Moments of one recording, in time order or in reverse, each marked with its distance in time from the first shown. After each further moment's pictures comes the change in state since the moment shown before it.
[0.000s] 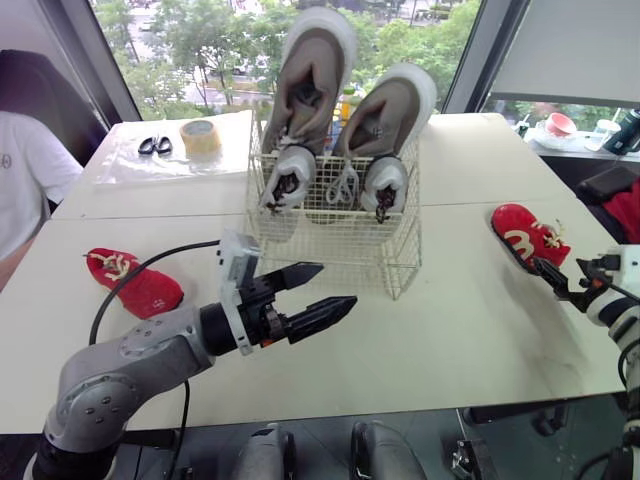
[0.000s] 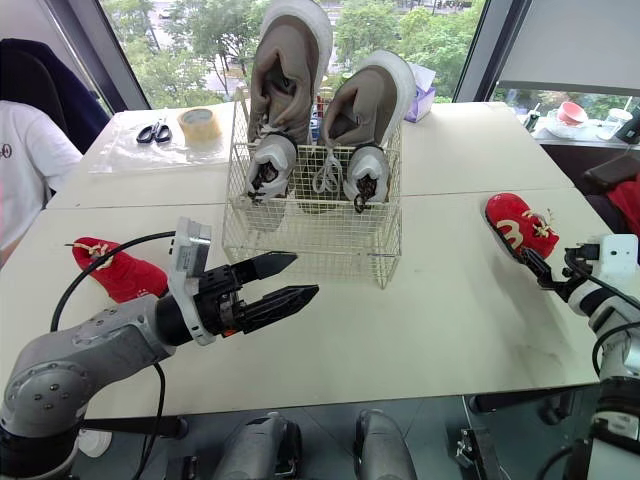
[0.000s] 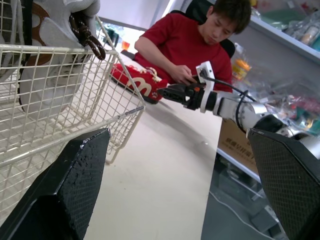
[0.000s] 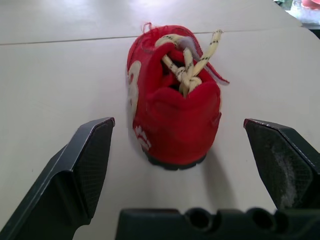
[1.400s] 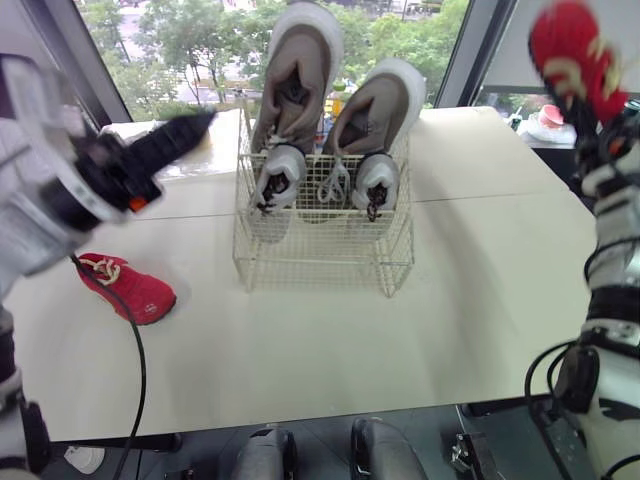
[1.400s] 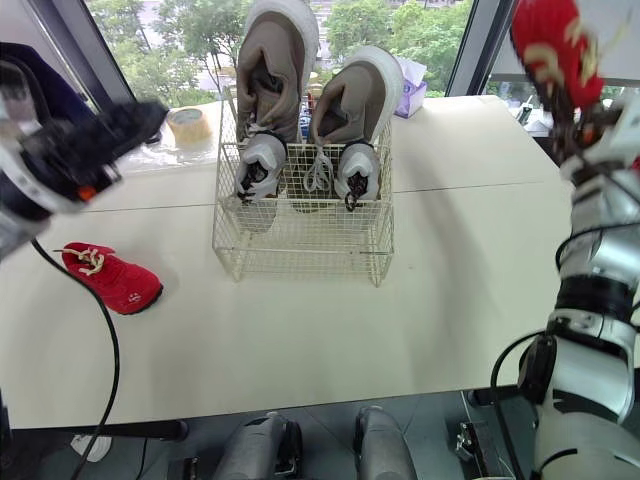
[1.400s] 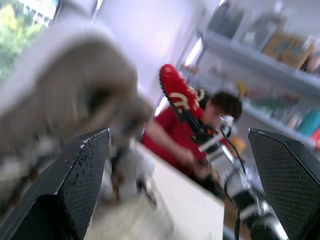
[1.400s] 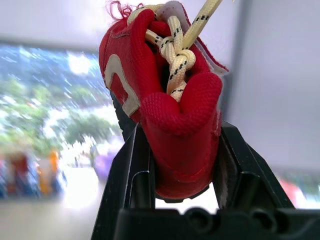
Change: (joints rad) left arm -0.502 0.345 0.297 0.694 -0.455 0.018 -0.109; right arm -0.539 0.018 0.117 -0.222 0.021 -0.253 -0.099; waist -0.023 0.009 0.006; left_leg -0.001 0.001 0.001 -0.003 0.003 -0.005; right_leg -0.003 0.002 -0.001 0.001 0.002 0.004
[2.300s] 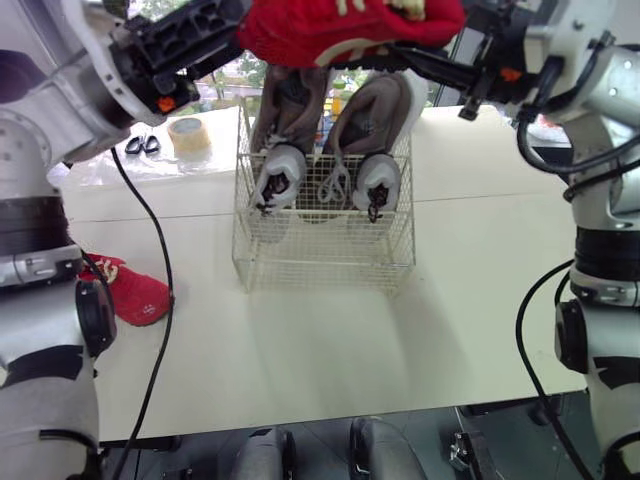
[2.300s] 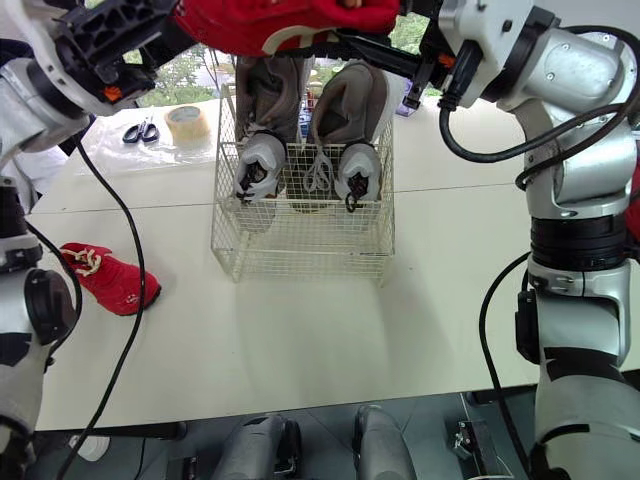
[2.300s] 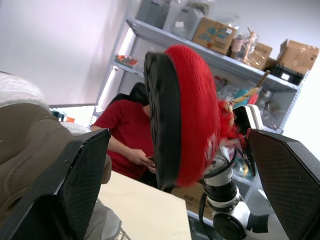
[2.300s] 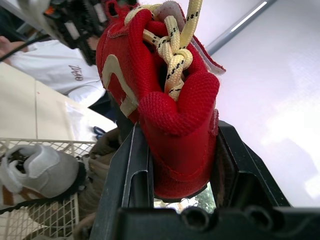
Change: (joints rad) left arm -0.525 -0.198 -0.138 0.407 0.531 0.213 -0.501; right arm -0.220 0.034 0.365 -0.398 -0.036 0.096 0.426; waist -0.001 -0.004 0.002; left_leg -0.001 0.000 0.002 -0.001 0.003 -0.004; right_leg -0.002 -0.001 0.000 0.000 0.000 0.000
